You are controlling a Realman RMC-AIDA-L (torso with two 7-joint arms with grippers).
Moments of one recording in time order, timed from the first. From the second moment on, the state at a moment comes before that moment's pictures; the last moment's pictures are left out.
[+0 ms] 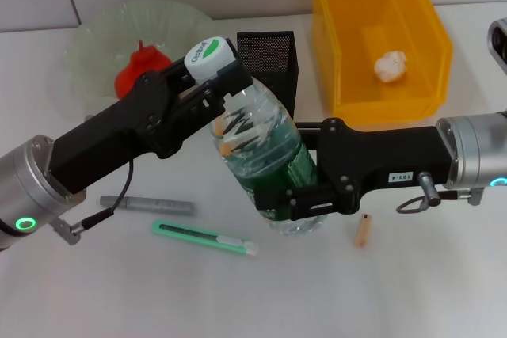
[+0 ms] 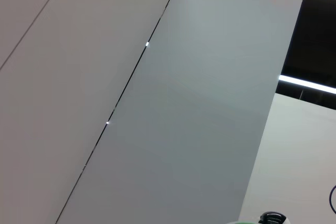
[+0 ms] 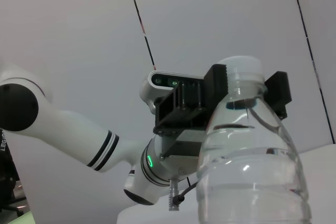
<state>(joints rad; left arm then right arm) -0.60 -2.08 1.17 0.16 1.07 1.83 -1.15 0.56 2.09 -0.90 -0.60 -1.76 -1.77 1.33</state>
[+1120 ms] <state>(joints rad) -0.60 -2.08 1.18 0.17 1.07 1.83 -1.15 0.56 2.08 -0.94 -0.64 -1.77 -1.77 1.36</state>
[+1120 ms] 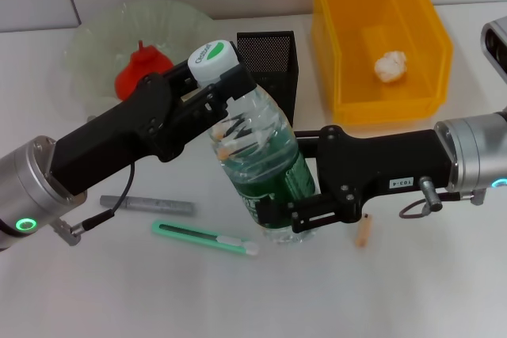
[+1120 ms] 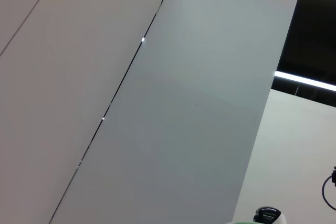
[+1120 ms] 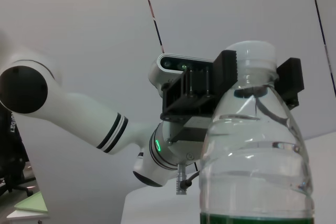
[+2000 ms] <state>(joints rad) -0.60 -2.07 1.20 0.19 1.09 1.82 -1.15 0.52 2.08 -0.95 -0.77 -1.82 -1.79 1.47</state>
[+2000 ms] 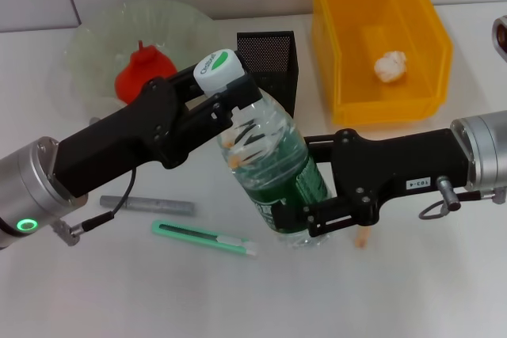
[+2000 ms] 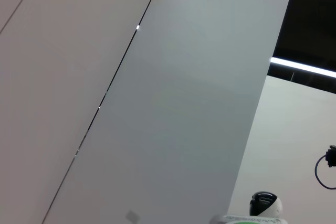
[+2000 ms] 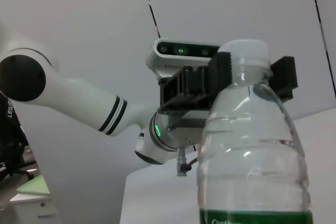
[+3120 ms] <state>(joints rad) -0.60 -2.07 1.23 0.20 1.09 1.81 -1.15 0.50 2.08 -0.95 -0.90 -1.84 -1.84 1.57</state>
